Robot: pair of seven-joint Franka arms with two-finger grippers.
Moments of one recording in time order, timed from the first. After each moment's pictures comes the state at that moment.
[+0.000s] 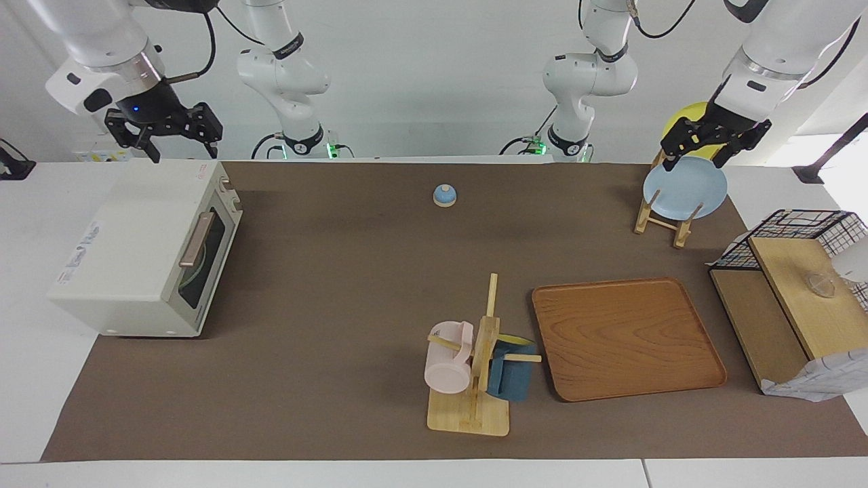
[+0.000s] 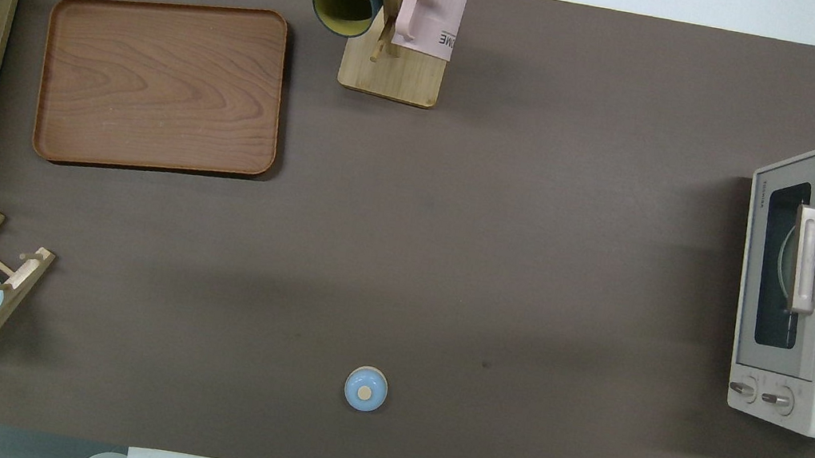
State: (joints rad) left arm -0.16 -0.05 0.05 -1.53 0.01 1.44 -0.08; right arm -0.19 -0.05 0.13 -1.52 -0.05 1.37 -0.18
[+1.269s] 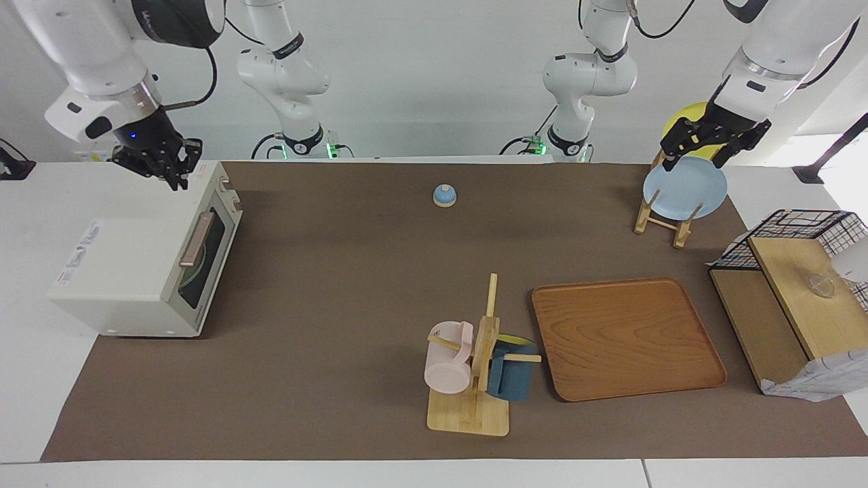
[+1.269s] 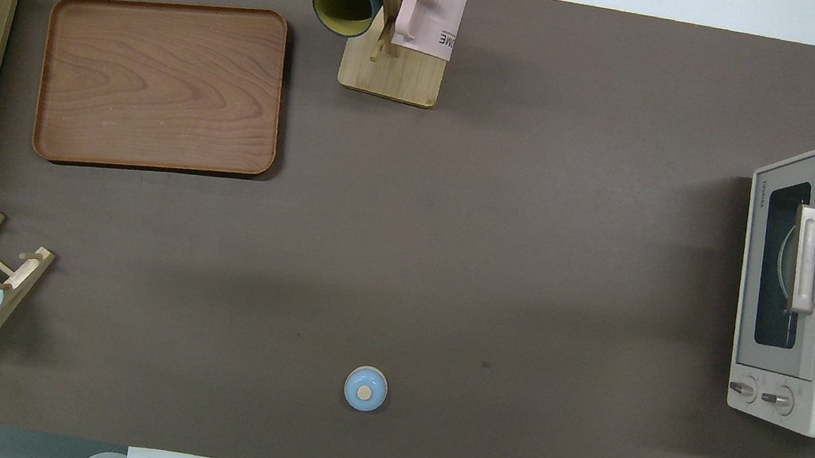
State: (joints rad) left arm -0.16 -0.05 0.05 -1.53 0.01 1.44 -0.08; right arm -0.20 -0.02 0.12 -1.67 -0.12 1.58 -0.29
